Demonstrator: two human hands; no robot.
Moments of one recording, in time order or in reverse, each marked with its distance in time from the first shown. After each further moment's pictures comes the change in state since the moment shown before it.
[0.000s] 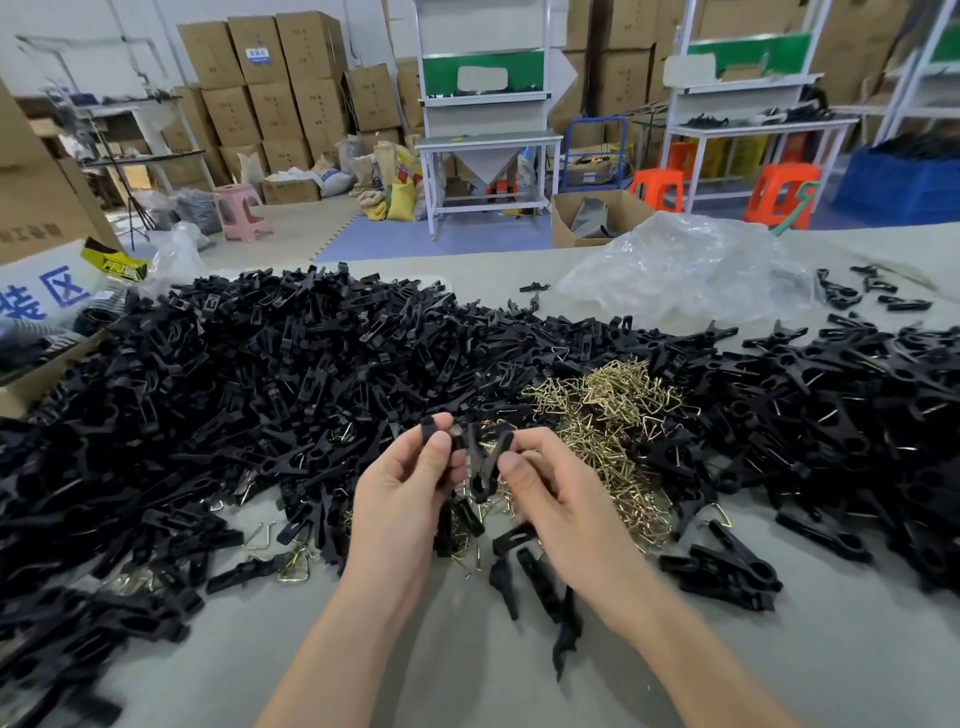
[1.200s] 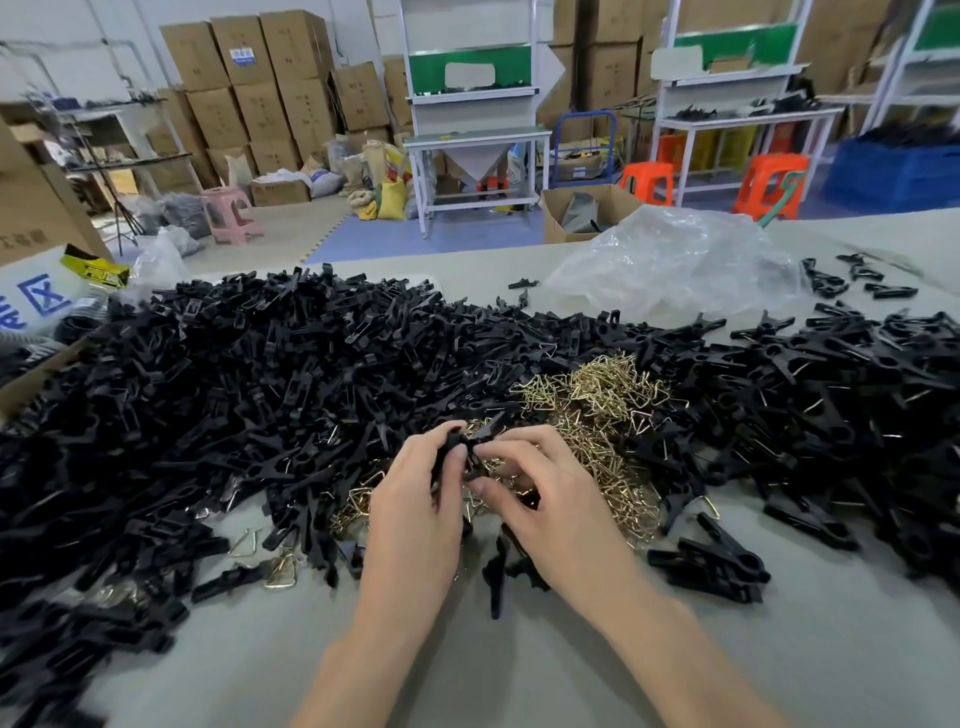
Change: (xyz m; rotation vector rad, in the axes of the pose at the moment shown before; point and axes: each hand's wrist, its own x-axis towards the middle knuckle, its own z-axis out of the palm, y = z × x) left_hand -0.012 -0.011 0.008 0.924 0.016 0.556; right_hand 0.002 0.021 0.001 -0.391 0.117 -0.134
